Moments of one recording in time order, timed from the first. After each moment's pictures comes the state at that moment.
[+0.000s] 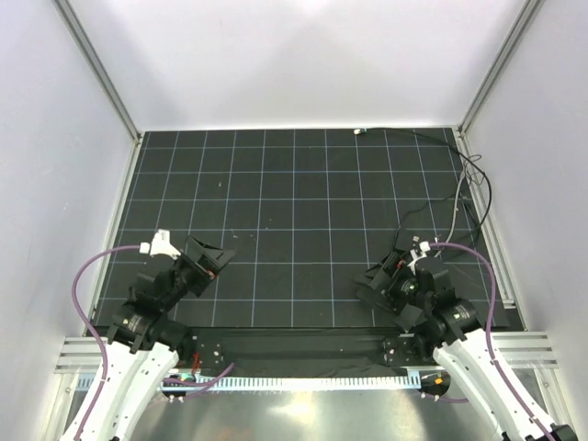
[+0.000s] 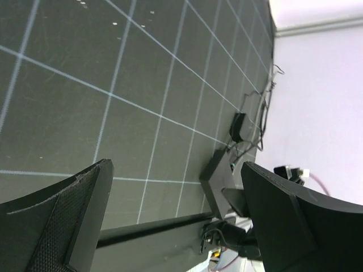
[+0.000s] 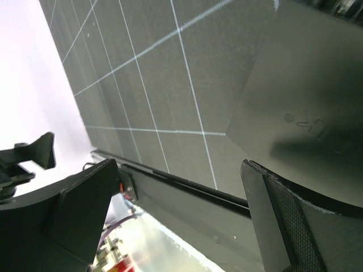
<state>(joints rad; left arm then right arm) -0.34 0.32 0.49 -0.65 0.08 -1.10 0.36 0.34 0.25 -0.58 -0.34 1.10</state>
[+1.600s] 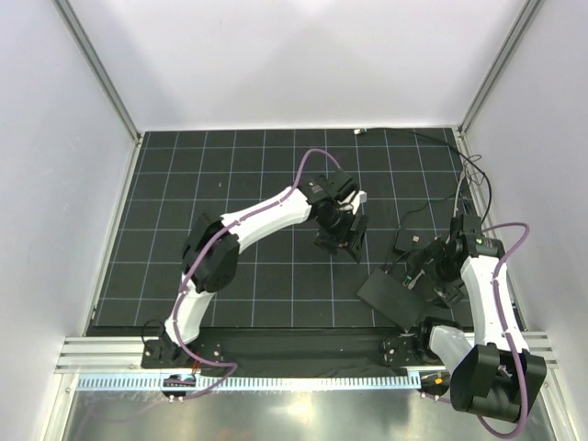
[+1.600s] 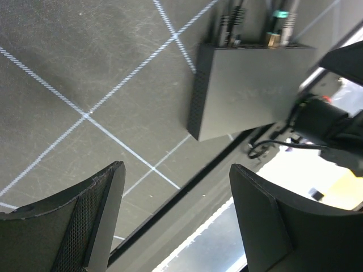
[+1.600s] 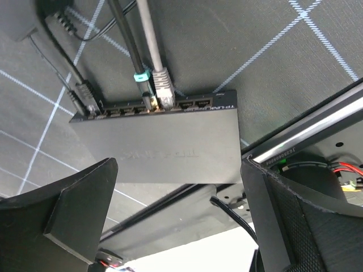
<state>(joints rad) -0.89 2.11 1.84 -0.86 0.42 -0.48 -0.22 0.96 0.73 -1.14 -0.06 0.72</state>
